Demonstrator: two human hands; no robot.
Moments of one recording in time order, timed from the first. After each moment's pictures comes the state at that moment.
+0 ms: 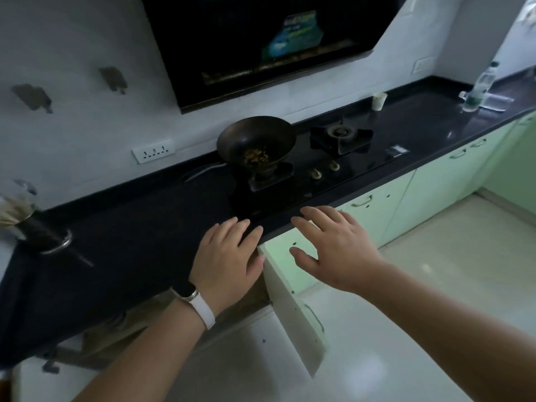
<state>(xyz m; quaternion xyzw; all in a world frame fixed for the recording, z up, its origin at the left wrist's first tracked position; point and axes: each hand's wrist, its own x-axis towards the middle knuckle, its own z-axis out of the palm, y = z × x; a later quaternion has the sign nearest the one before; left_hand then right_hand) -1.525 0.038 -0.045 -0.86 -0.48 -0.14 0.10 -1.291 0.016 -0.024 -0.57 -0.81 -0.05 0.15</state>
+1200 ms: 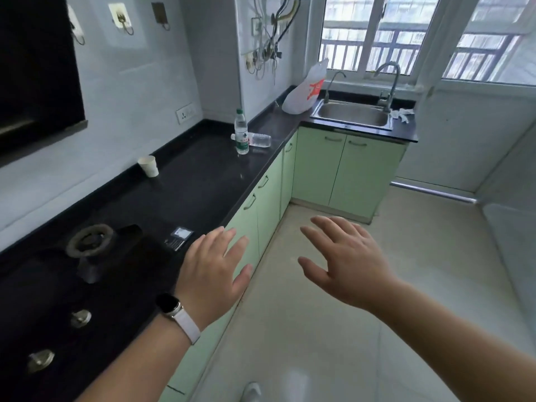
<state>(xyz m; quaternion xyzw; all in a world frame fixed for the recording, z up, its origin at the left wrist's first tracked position) -0.913 0.290 -0.063 -0.95 -0.18 -0.26 0.05 -0.732 0.099 -0.020 -0.81 -0.56 -0.17 0.11</state>
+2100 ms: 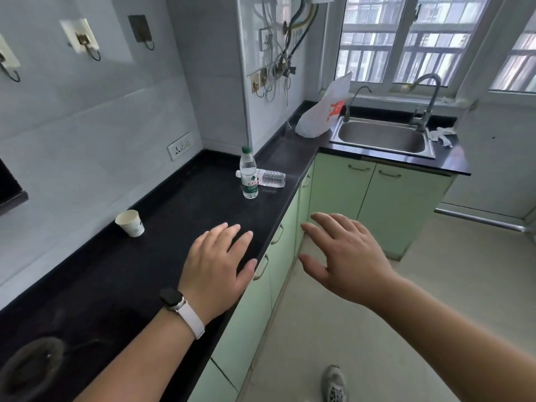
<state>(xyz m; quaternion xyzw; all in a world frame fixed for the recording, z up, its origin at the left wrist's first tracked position) -0.690 0.550 -0.054 -0.95 -0.18 -0.25 0.05 -0.509 0.361 -0.023 -0.80 -0.56 -0.18 0.12</state>
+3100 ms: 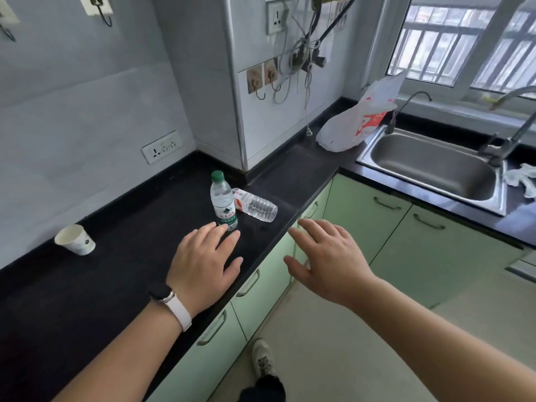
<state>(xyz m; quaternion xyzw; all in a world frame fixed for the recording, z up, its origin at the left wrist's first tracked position) -0.424 0.645 -0.081 -0.93 -0.29 -0.19 0.08 -0.204 0.500 -0.054 -0.75 -0.65 -0.08 0.11</state>
